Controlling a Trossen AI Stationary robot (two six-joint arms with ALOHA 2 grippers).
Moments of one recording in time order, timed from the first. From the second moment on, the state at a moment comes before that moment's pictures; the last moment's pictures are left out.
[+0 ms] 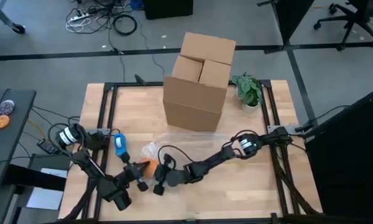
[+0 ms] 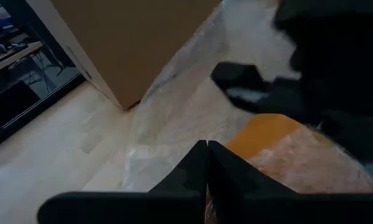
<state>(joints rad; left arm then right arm) -1.00 1.82 0.88 -0.90 -1.18 -1.58 0.35 2.57 1.80 0.47 0.57 0.26</state>
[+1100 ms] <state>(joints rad) -1.00 1.82 0.88 -0.89 -1.19 -1.58 0.39 2.43 1.80 0.09 0.60 0.38</state>
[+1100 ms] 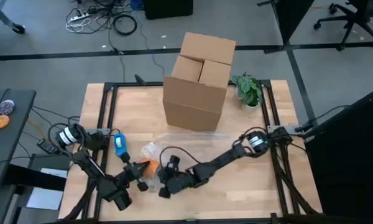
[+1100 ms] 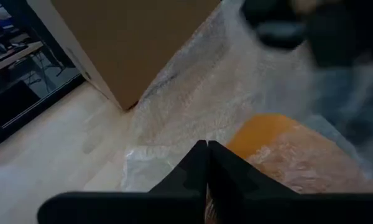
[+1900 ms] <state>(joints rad) -0.98 1.82 0.88 -0.90 -1.19 -1.58 0.39 2.49 1.80 0.24 0.60 0.44</state>
